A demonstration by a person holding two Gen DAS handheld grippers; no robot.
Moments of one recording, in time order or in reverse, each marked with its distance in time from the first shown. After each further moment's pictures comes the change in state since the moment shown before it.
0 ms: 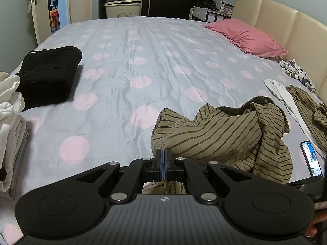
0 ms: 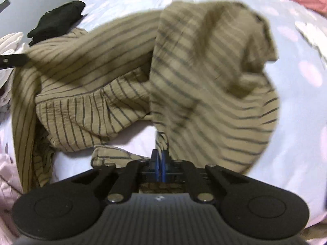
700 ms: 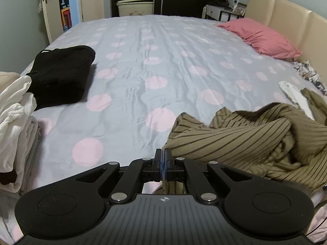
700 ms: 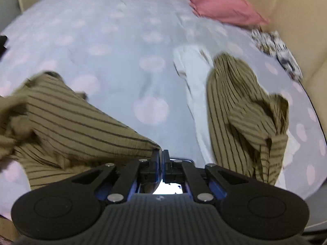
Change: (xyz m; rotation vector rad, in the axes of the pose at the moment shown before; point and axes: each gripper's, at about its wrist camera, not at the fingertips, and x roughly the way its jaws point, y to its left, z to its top) left arm 0.009 0.012 0.010 -0.017 0.019 0.087; right arm -0.085 -0.224 0.047 0.058 0.002 -0.410
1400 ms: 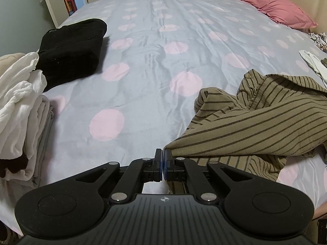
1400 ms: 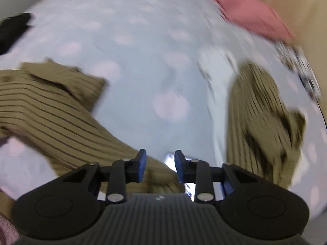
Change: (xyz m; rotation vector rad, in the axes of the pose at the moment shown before) left arm 0.028 0.021 -0.024 0.051 0.151 0.090; right arm -0.026 0.025 0.003 -0.209 -0.101 0.167
